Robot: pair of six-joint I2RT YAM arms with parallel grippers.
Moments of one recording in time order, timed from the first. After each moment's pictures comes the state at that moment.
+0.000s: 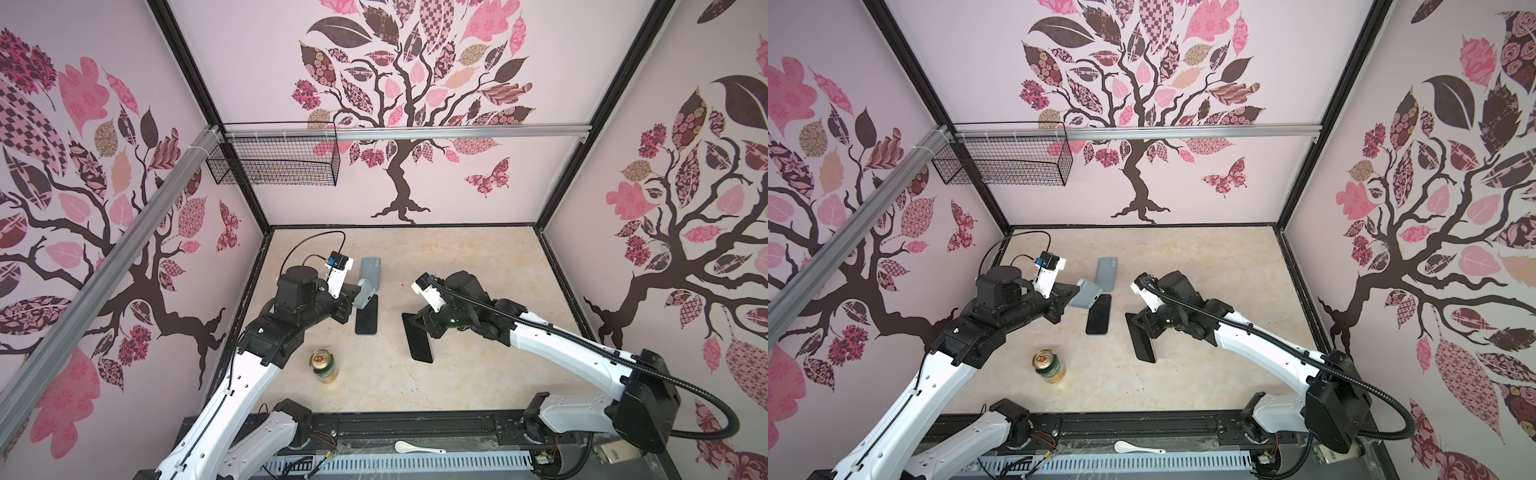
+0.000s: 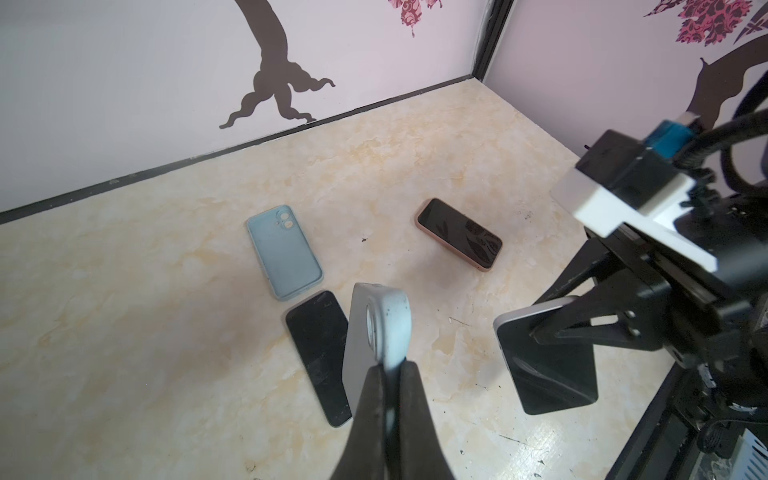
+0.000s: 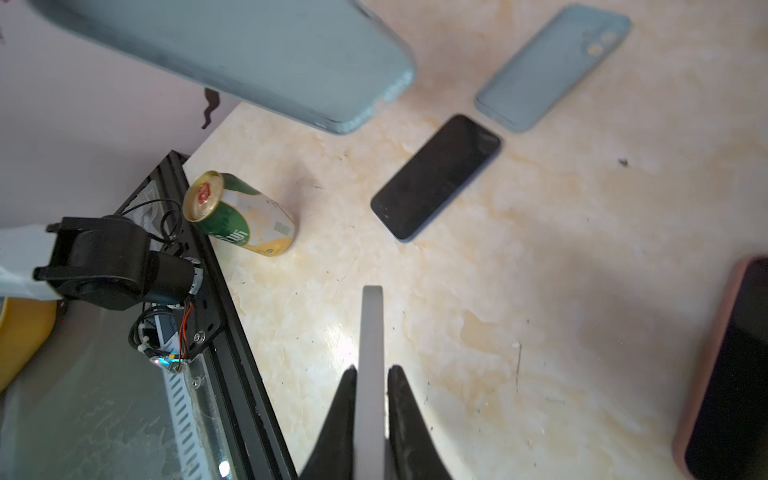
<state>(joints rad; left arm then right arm) -0.42 0.89 1.02 -0.62 0.22 0.01 0.73 1.31 0.96 -0.37 -0.37 0.24</state>
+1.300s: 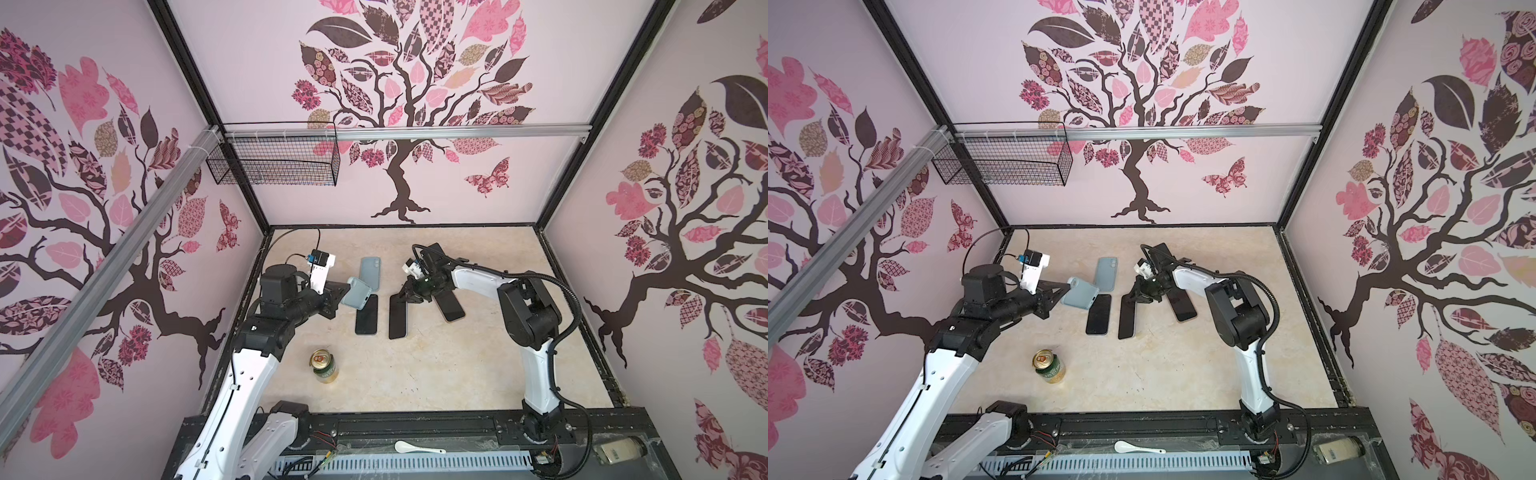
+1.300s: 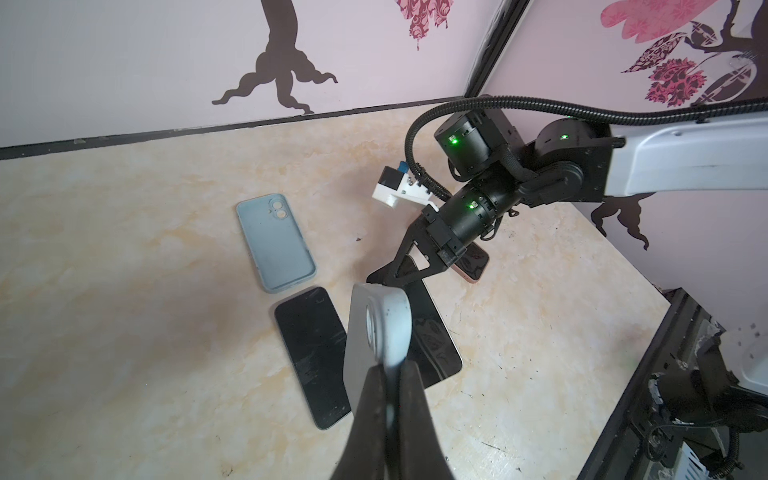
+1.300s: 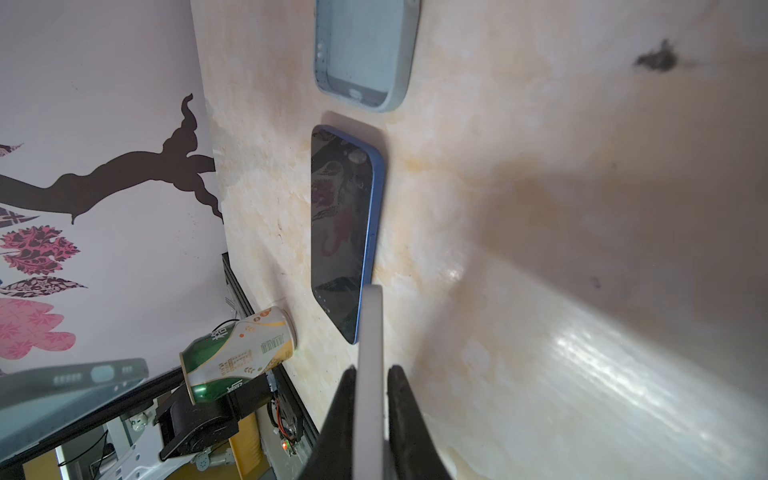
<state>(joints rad) -0.16 0.90 0.95 -0.56 0.51 -0.01 0.51 2.12 1.50 -0.43 -0.77 0.55</state>
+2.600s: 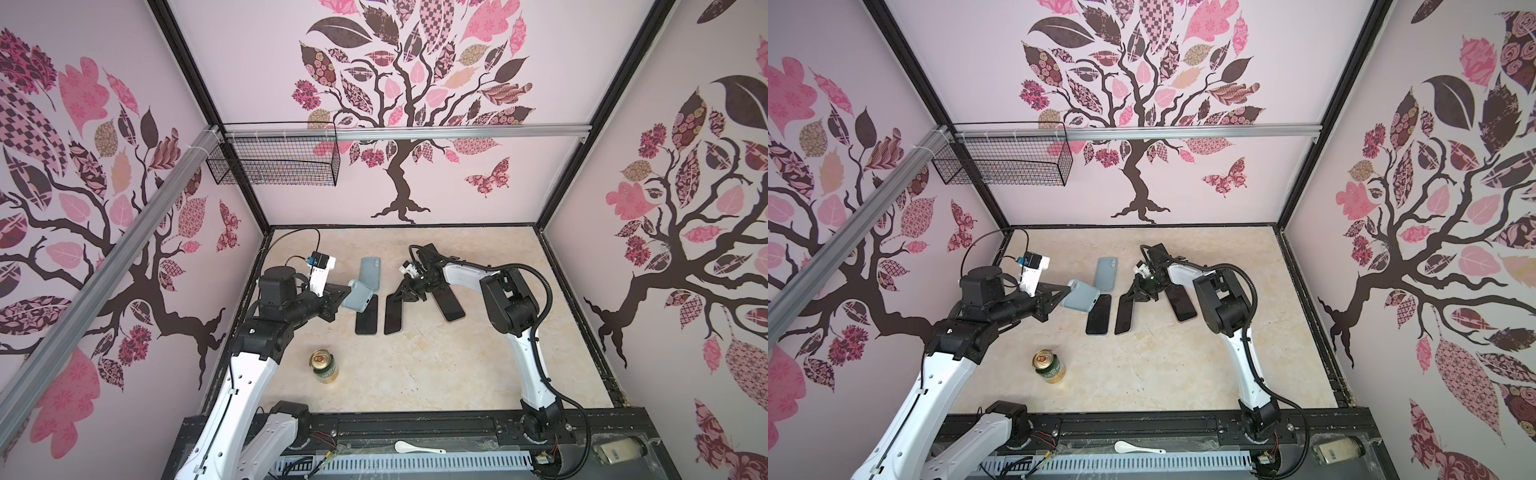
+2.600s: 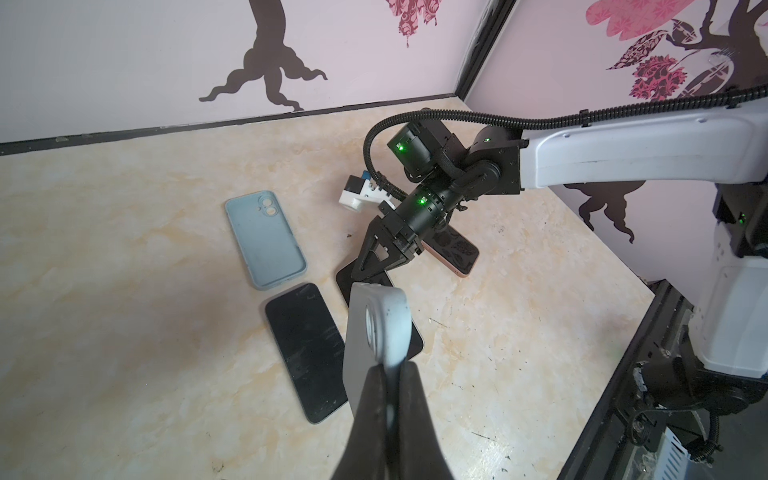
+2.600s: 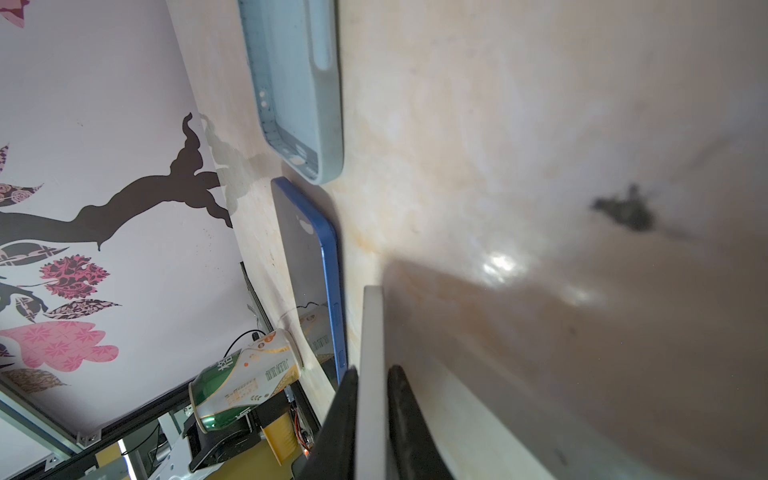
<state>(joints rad) -0.16 0.88 0.95 -0.59 0.53 -0.01 0.48 2.33 1.68 -0.46 -0.86 0.58</state>
